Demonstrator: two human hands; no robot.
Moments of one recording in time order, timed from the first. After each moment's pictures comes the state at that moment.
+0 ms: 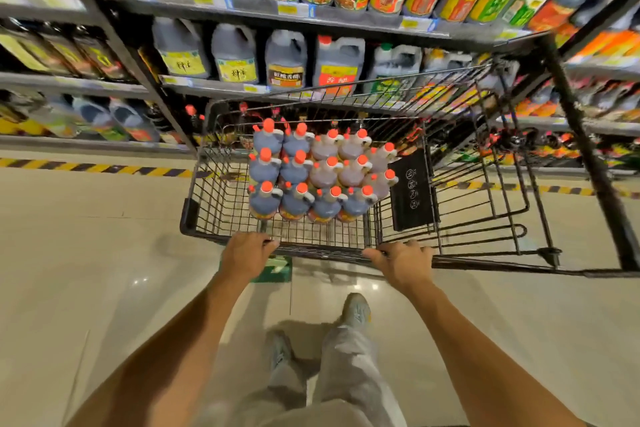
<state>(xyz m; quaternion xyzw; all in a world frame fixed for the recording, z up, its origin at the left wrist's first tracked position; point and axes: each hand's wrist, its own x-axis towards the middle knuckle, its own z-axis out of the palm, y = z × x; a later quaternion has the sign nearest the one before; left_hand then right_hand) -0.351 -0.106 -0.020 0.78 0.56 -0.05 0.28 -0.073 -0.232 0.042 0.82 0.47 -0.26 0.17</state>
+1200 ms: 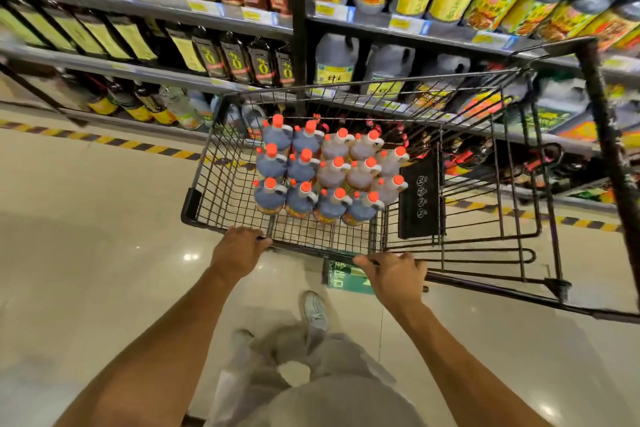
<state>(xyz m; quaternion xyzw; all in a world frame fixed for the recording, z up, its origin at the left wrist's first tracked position) -0.718 0.052 -0.001 0.70 0.64 -0.07 0.32 -0.440 -0.056 0.031 0.80 0.52 -0.26 0.15</state>
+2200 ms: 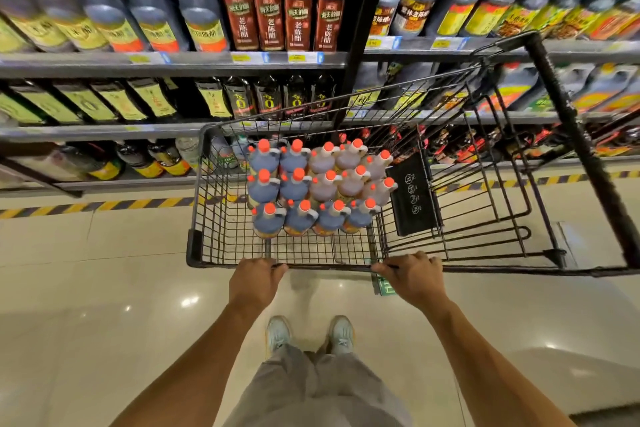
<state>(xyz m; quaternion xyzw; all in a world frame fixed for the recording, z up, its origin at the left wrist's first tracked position) -0.938 0.179 -0.002 0.78 0.55 -0.06 0.30 -0.653 0.048 0.042 0.83 0.47 -0.25 0.14</state>
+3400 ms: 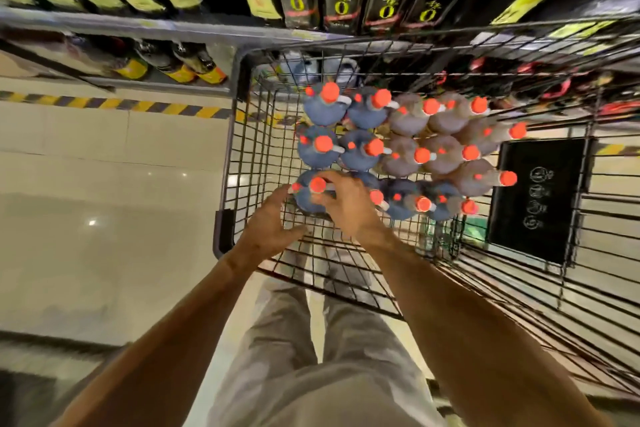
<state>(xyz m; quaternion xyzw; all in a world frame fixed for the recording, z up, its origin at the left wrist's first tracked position) -0.955 0.322 -0.087 0.59 0.59 -0.04 0.55 -0.765 0.312 -0.088 0.69 0.50 -0.49 -0.17</state>
